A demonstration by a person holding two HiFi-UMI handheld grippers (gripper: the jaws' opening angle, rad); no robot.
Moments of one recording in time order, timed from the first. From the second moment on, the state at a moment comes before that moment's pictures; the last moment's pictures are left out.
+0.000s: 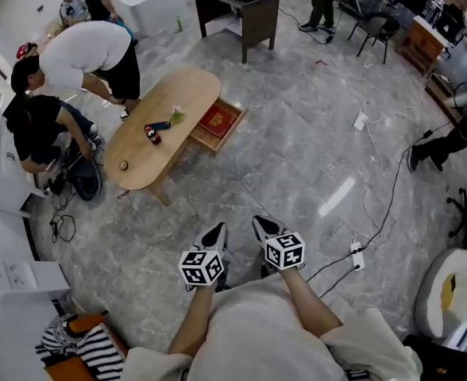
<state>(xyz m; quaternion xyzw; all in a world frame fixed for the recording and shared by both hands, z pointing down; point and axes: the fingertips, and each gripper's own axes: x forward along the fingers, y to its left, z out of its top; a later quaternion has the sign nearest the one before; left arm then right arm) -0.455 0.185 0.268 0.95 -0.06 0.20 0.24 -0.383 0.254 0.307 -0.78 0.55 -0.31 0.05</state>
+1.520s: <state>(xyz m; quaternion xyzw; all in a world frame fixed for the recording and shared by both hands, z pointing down) -0.214 0.212 0.298 0.94 -0.10 0.20 0.26 -0.154 0.299 0.352 -0.75 0.54 -0.37 0.03</state>
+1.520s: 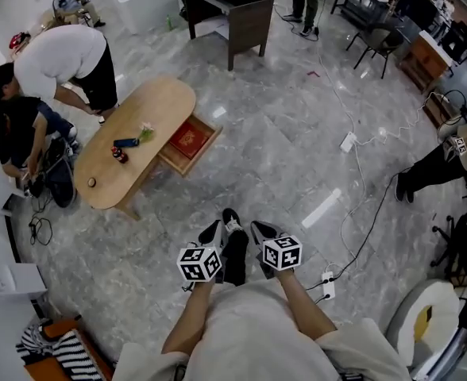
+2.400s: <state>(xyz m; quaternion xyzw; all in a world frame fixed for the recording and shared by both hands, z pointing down) -0.035 0.049 0.277 0.93 -0.14 0.16 0.29 0.039 0.199 0.381 -0.75 0.52 -0.42 0.02</state>
